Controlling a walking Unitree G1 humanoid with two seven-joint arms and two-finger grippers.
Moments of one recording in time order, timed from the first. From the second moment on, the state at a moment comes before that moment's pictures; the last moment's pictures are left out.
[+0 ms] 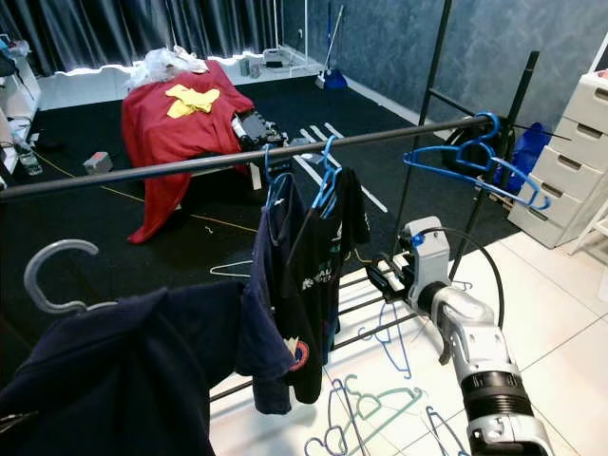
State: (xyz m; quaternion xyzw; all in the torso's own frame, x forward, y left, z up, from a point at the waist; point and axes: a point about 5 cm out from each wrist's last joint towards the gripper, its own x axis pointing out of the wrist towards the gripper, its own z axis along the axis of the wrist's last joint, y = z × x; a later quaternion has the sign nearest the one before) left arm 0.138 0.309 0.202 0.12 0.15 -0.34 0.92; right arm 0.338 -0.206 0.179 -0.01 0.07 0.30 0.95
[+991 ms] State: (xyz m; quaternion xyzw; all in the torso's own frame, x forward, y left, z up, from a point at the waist) left arm 0.173 0.293 0.210 0.09 0.09 -0.37 0.92; right arm 0.314 -0.173 0.200 0.05 0.04 0.44 0.90
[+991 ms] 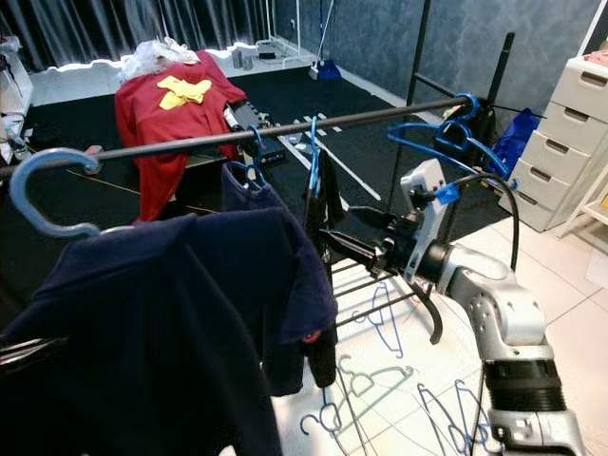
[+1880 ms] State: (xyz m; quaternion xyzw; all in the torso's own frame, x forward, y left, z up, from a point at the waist) left arm 0.224 0.253 0.021 -0.07 0.26 0.01 0.96; right arm 0.277 -0.229 0.023 0.08 0.28 0.09 0.95
